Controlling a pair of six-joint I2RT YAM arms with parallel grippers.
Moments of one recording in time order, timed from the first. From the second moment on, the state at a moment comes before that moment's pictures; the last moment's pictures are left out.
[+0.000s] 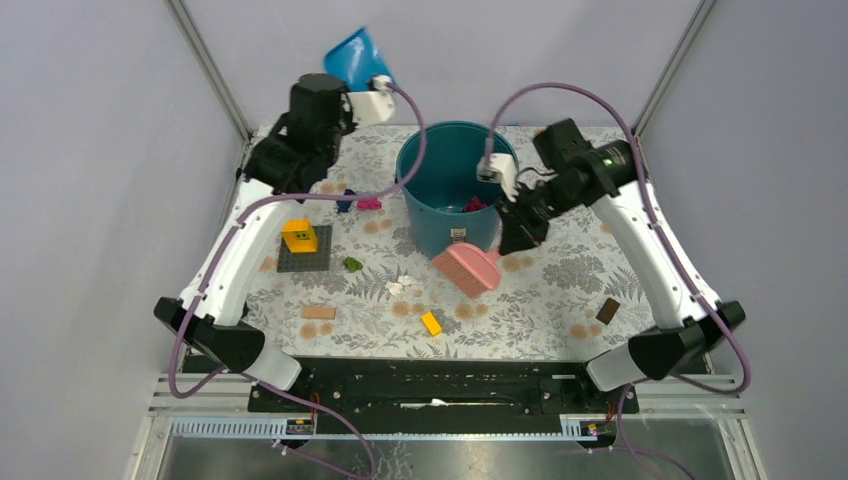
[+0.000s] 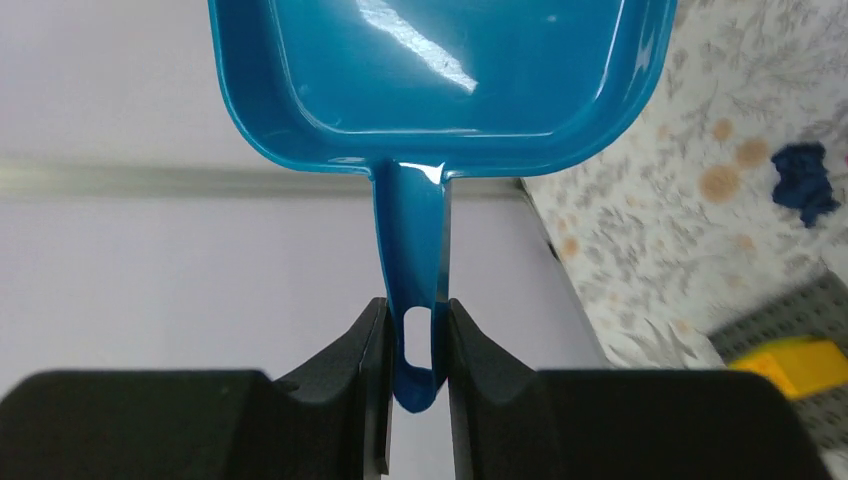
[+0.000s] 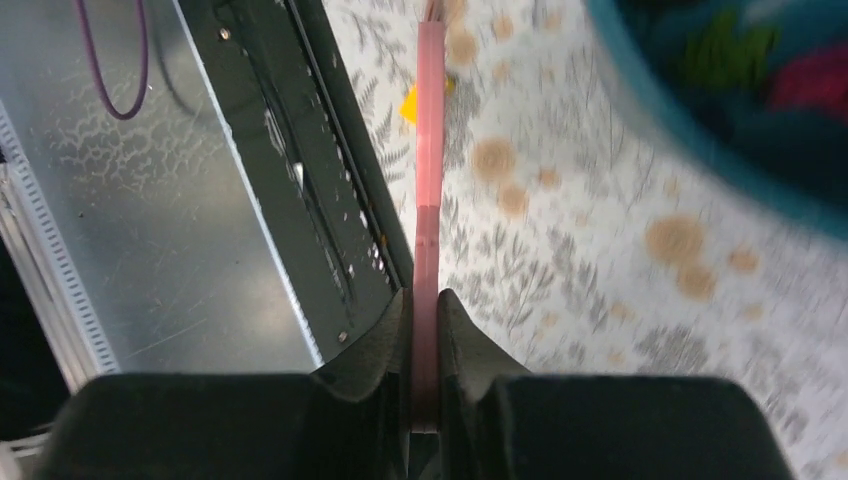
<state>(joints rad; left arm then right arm) -0.51 1.52 1.87 -0.67 -0.52 1.10 0.41 1.44 1.73 -1.50 -0.64 -0.52</state>
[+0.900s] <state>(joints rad) 0.11 1.15 1.89 -1.08 -0.37 0.27 0.99 2.25 2.37 -0.69 -0.59 0.21</state>
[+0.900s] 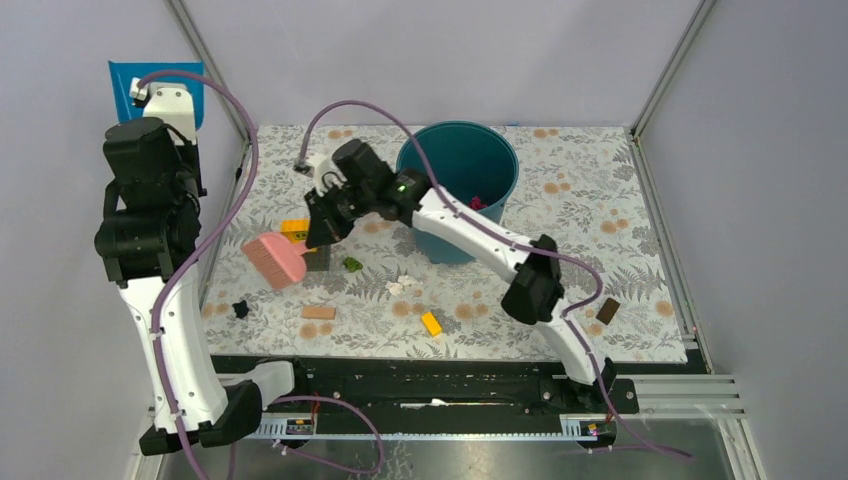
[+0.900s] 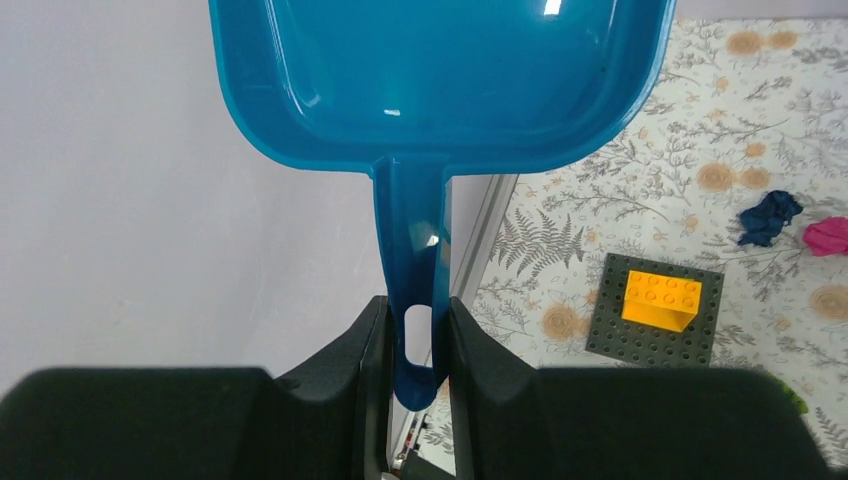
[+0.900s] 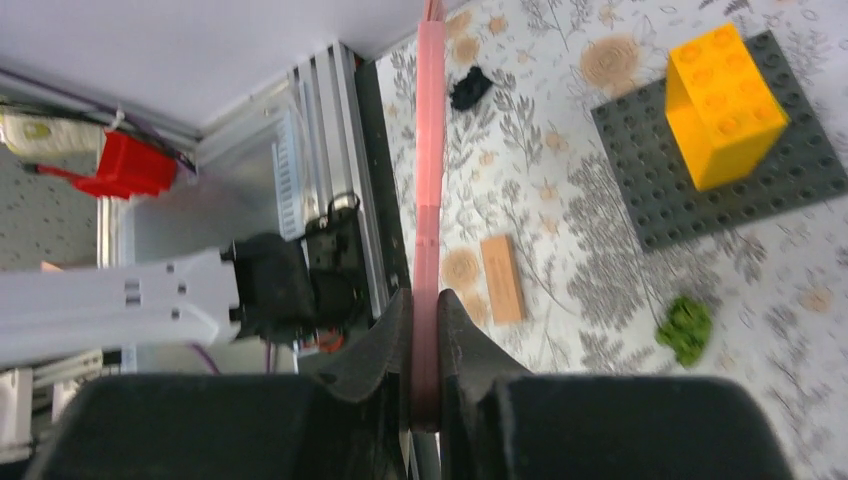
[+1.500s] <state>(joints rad) 0.20 1.11 1.91 -1.14 -0.16 0.26 1.22 2.55 2.51 -0.32 -0.28 0.40</state>
